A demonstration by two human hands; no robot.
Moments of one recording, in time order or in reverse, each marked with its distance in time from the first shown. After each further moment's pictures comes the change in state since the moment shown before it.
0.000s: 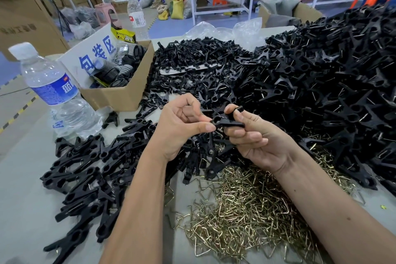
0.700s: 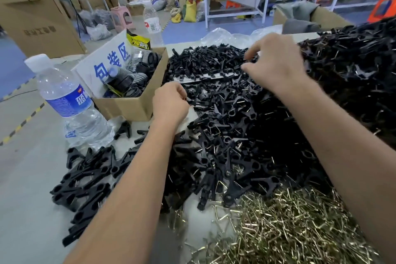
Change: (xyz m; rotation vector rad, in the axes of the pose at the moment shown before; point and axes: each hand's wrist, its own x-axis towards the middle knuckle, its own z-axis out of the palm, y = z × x) left_hand 0.095 0.000 -0.065 1.068 0.521 -0.332; right_hand 0.108 -0.112 0.056 -2.178 1.013 -0.474
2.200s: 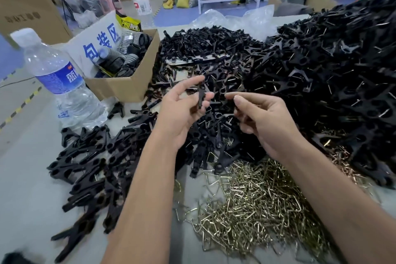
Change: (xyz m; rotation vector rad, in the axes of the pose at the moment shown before) left_hand -0.100 0.007 0.002 -1.158 -0.380 -0.151; right_hand -0.147 0.034 0.042 1.335 -0.303 0.322
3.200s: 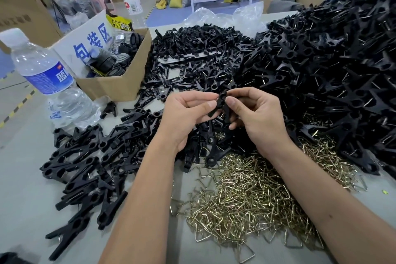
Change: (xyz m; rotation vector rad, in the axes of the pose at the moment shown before) left_hand -0.018 -0.015 0.018 0.115 -0.114 0.080; right_hand -0.003 0.022 -0.007 -0.110 0.120 -0.235
